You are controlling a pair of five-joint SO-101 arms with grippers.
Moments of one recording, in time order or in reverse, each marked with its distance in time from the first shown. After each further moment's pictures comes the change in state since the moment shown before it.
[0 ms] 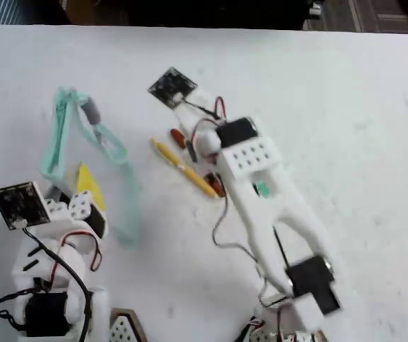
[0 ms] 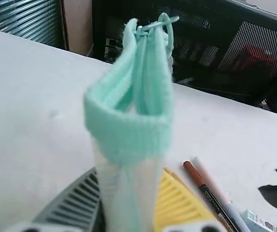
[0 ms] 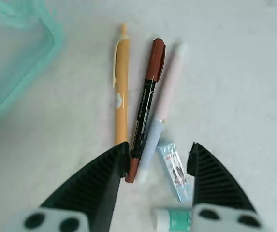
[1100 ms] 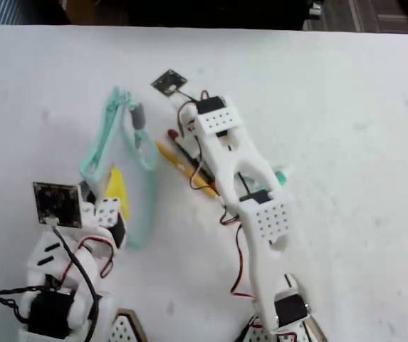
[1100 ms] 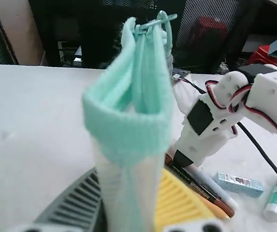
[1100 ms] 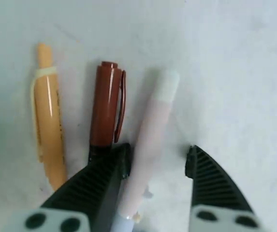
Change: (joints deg) left arm 12.6 0.0 0.0 0.0 -7.4; right arm 4.0 49.8 -41.1 0.1 0.0
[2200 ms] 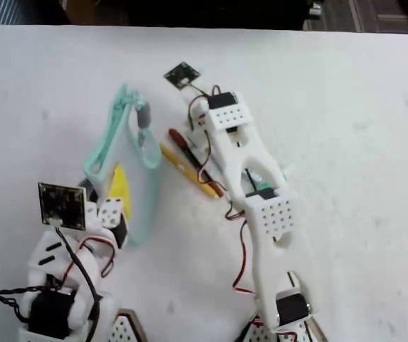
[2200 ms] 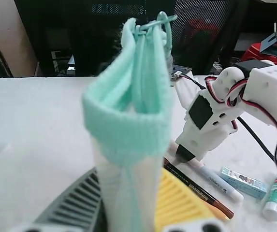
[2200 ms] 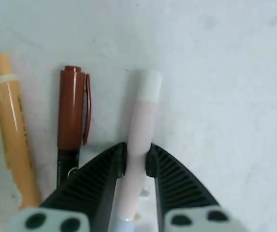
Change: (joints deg) left arm 1.1 0.0 0.1 -1.5 -1.8; right arm 1.0 0.6 -1.4 0.1 -0.1
